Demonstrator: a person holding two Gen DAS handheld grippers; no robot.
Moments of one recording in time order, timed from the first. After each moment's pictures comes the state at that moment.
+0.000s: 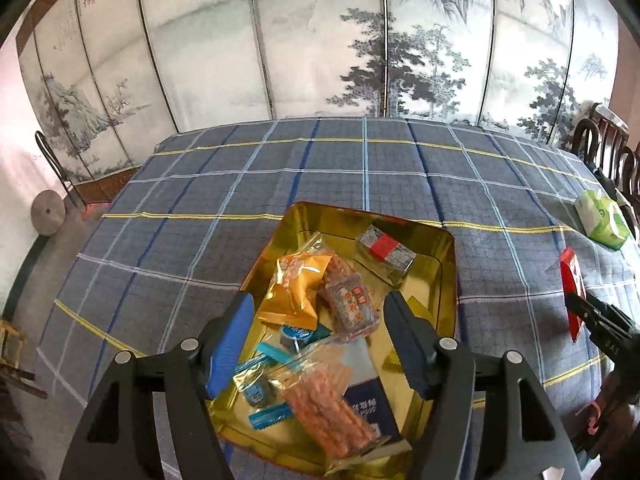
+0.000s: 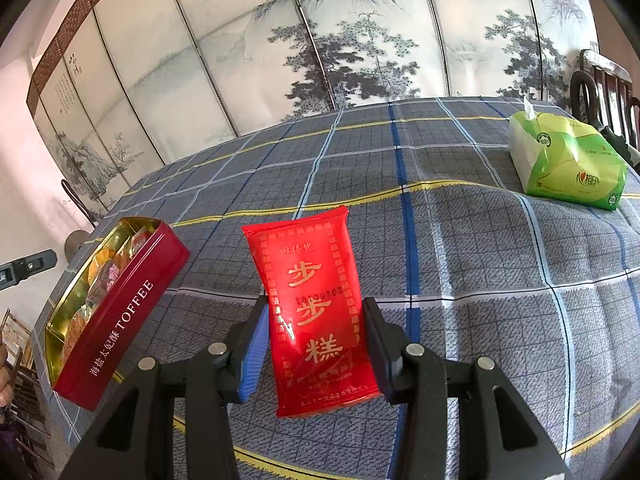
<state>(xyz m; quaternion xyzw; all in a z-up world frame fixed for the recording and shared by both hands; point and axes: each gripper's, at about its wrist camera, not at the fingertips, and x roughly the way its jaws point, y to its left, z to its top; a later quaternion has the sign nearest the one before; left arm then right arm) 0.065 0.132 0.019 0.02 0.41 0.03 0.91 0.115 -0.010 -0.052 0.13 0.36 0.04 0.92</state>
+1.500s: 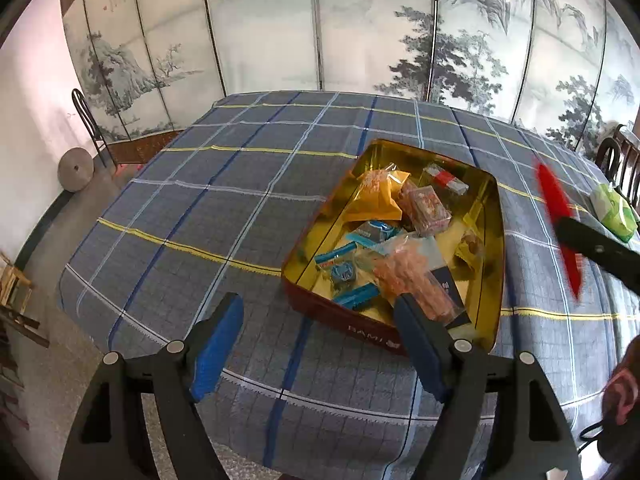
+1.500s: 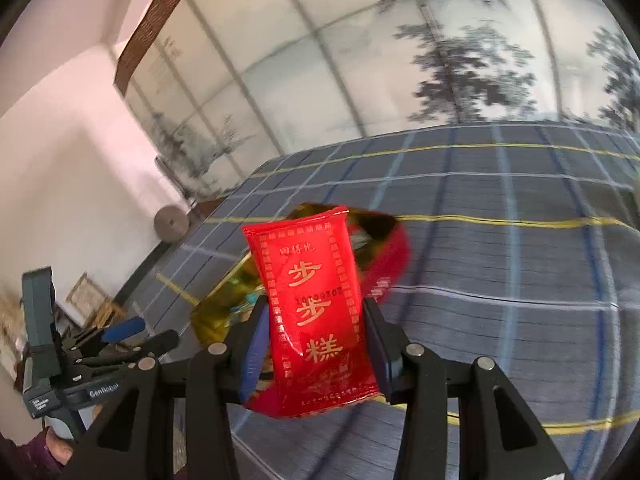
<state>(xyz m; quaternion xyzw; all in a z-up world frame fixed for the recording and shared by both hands) -0.038 0.191 -0.001 -0.02 0.42 0.09 0.90 0.097 0.145 0.019 0.14 0.35 0.23 0.90</state>
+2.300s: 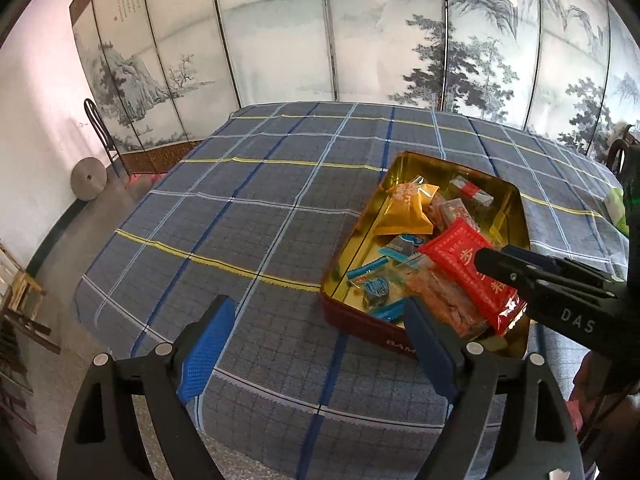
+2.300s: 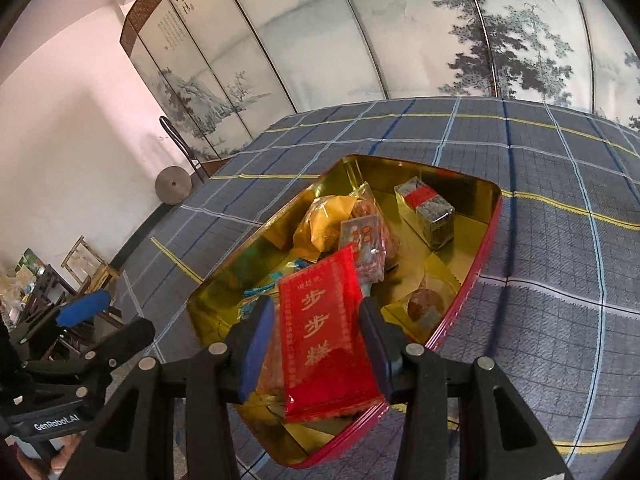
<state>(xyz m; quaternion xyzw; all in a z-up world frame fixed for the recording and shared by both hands) -0.038 0.209 0.003 0.00 0.41 0.12 0.91 0.128 0.222 -0.015 0.10 0.39 0.24 0.88</state>
